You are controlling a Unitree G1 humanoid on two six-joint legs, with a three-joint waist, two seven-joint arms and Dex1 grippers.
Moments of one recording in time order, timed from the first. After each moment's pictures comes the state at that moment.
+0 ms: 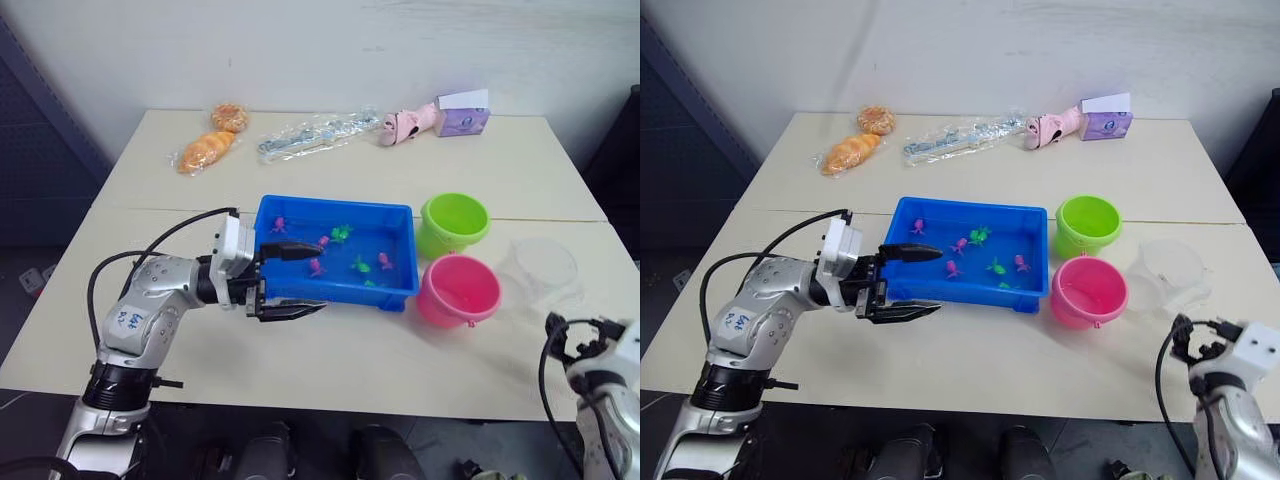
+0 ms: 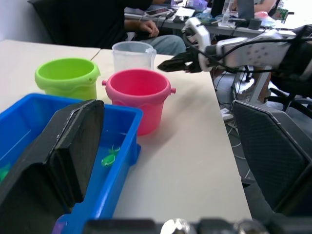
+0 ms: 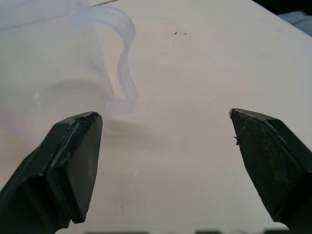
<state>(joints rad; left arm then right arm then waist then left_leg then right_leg) -0.39 0.57 -0.01 -0.18 -0.57 0.37 -1.12 0.25 -0.26 -0.65 -0.31 0.50 0.47 0.09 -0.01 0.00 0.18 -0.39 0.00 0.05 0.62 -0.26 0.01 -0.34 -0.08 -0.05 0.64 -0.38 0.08</state>
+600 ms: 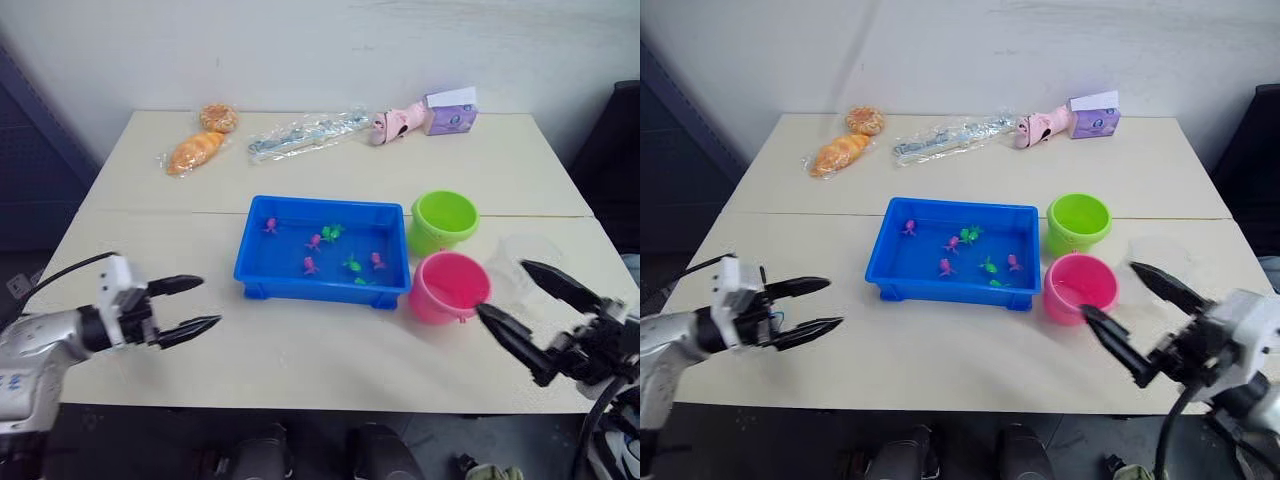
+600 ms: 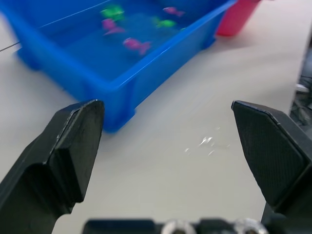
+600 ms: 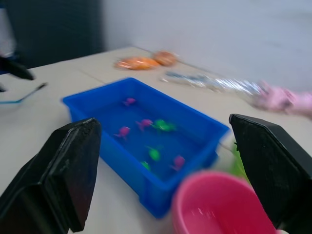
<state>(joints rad) 0.08 0.81 0.46 -0.10 -0.56 0.35 -1.06 0.33 -0.62 -0.52 -0.78 0.77 0.25 0.83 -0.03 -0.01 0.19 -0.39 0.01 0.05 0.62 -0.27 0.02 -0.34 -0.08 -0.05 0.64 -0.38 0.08</state>
